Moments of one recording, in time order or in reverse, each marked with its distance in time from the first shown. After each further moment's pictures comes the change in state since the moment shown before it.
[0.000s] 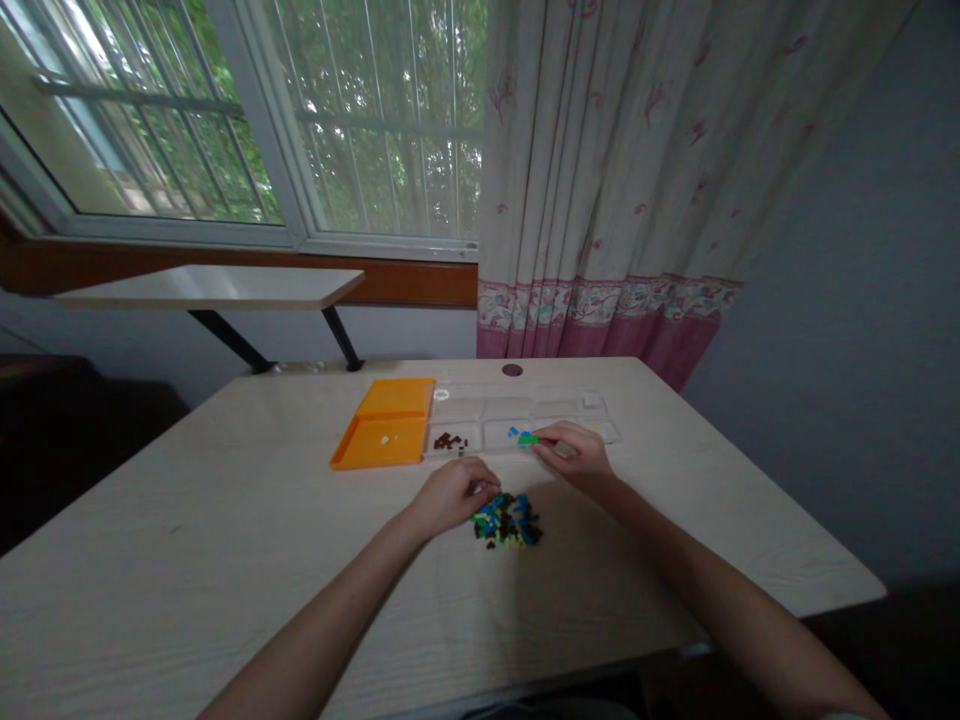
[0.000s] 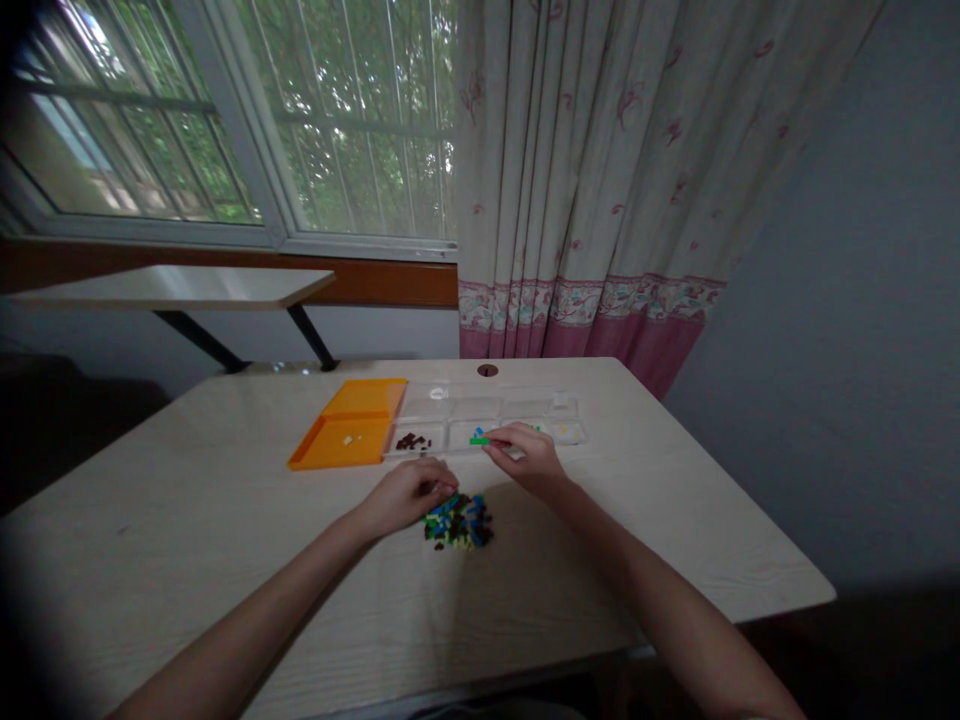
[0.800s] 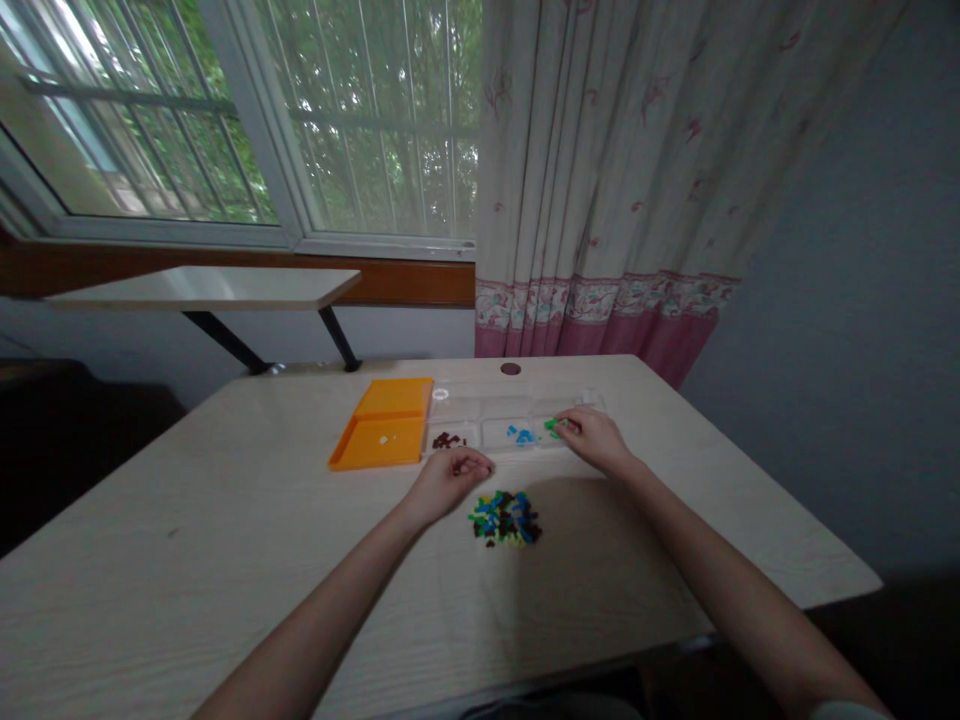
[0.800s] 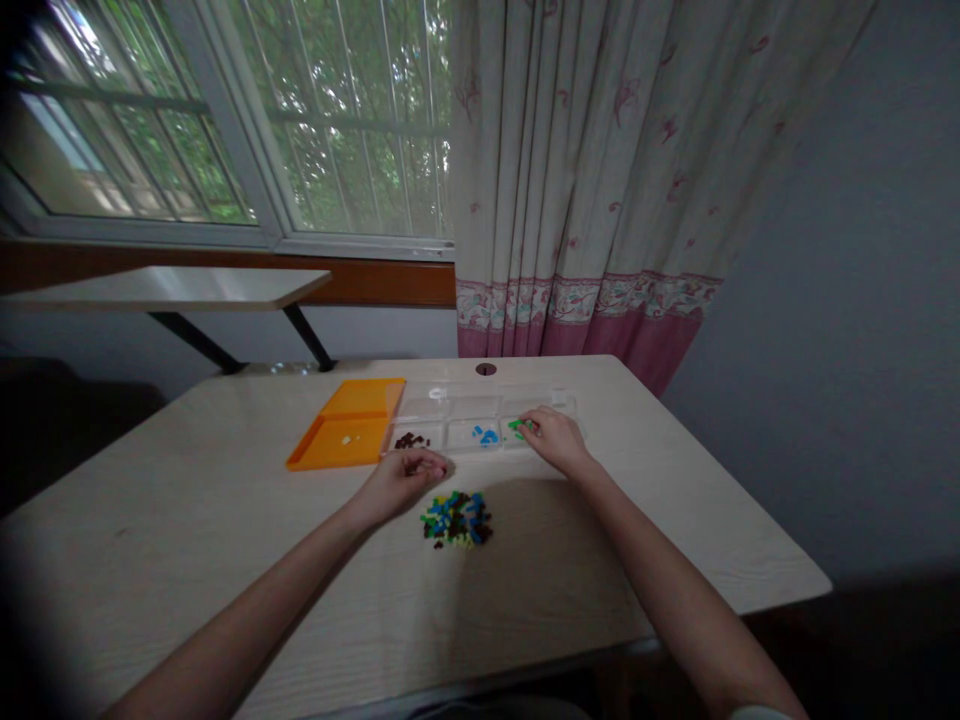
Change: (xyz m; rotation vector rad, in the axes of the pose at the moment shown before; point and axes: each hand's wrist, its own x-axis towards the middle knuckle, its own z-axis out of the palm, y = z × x) left_hand 0.005 -0.016 0.007 -0.548 0.162 -0.248; right_hand -0.003 0.061 -0.022 -0.442 -0.281 0.285
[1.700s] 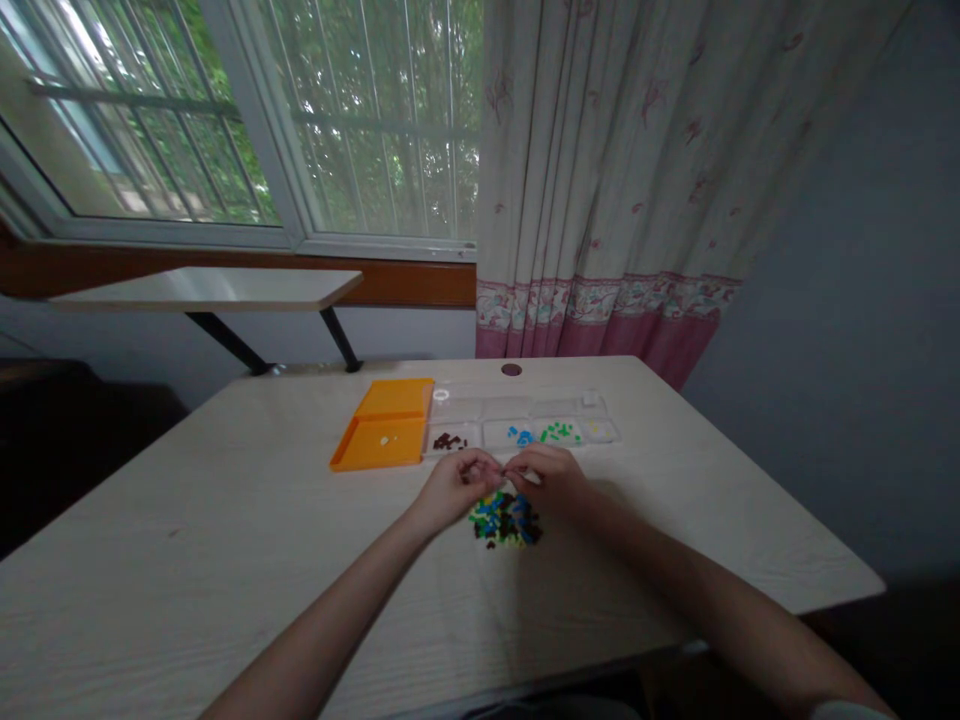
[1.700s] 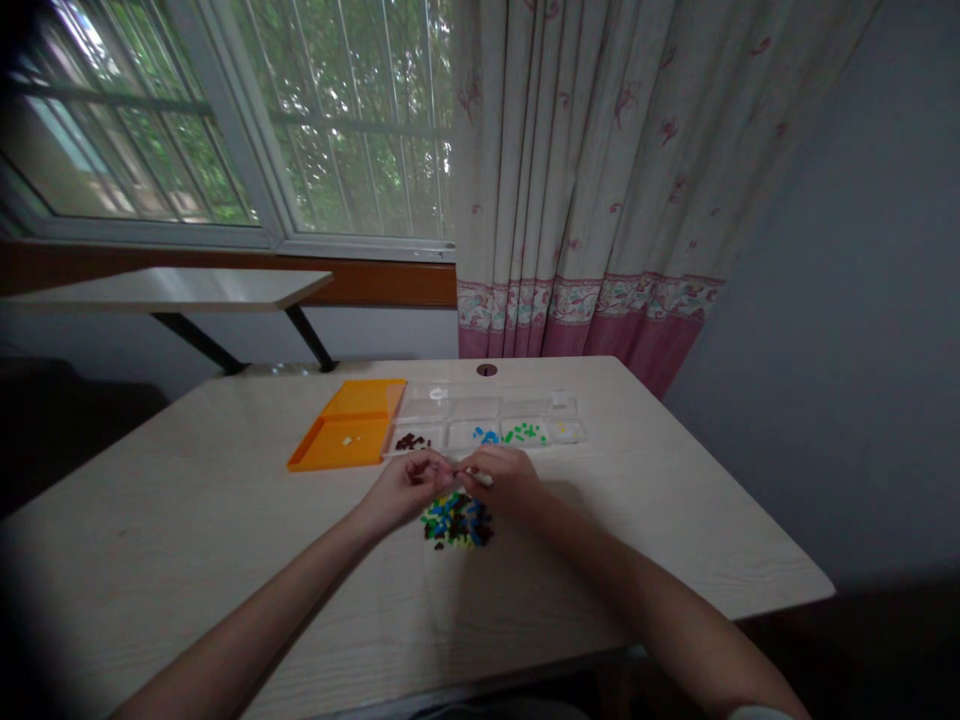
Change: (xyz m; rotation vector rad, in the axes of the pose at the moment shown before) left_hand -0.006 0.007 0.014 -0.112 -0.006 0.049; right_hand -0.025 -0.080 0.023 0.347 0.148 -0.446
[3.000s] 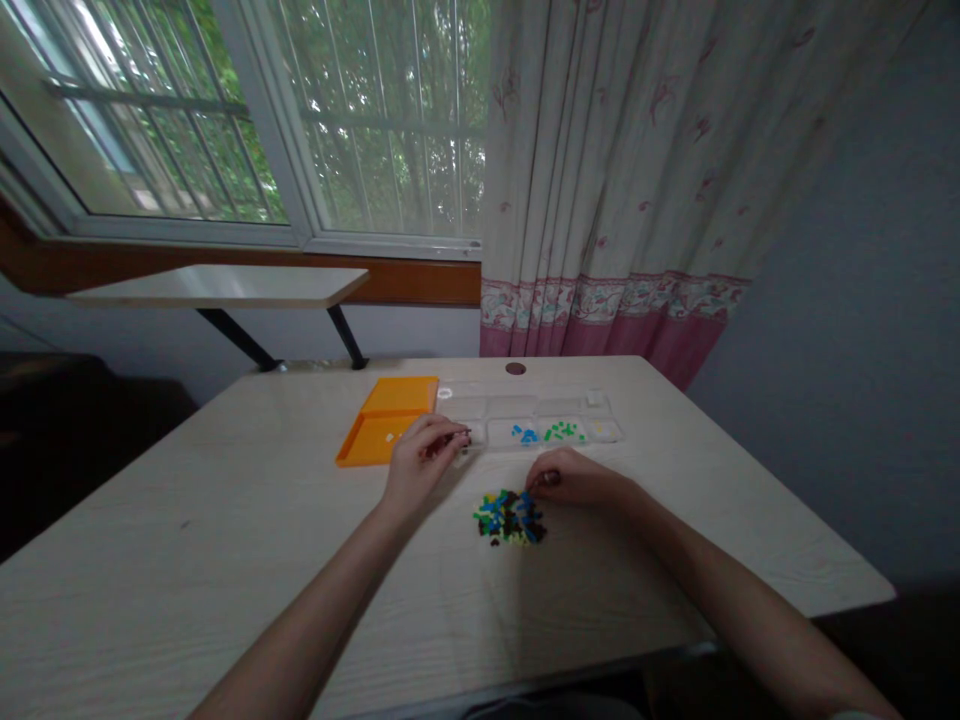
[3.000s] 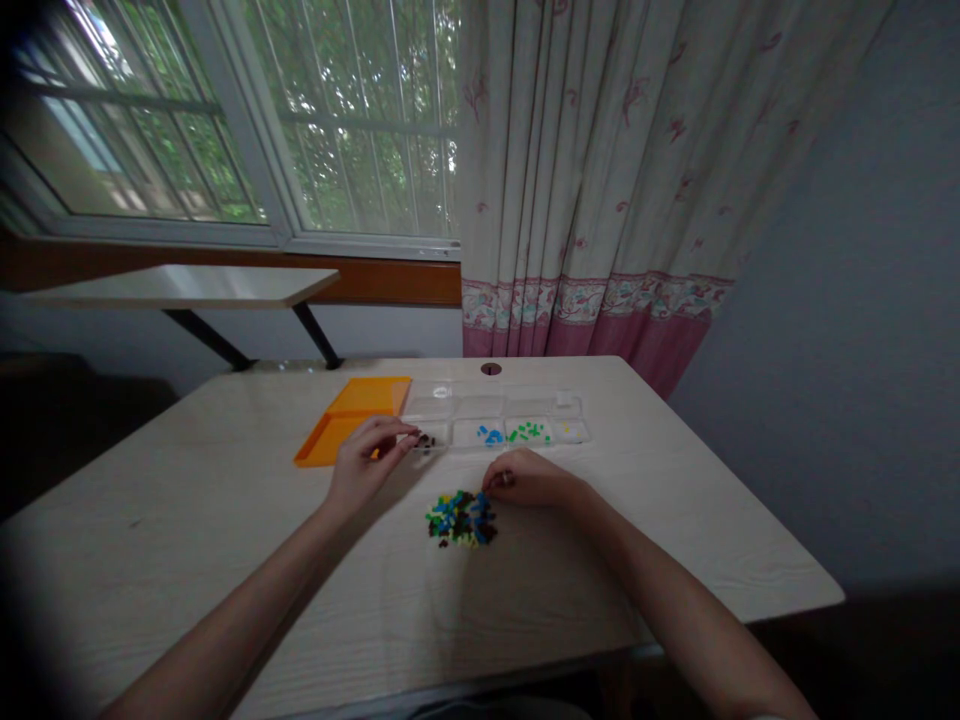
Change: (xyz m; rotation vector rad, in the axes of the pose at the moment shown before) left_hand -0.006 0.028 -0.040 0.418 0.435 0.428; right_hand 0.000 0.025 -0.027 0.277 -0.634 0.248
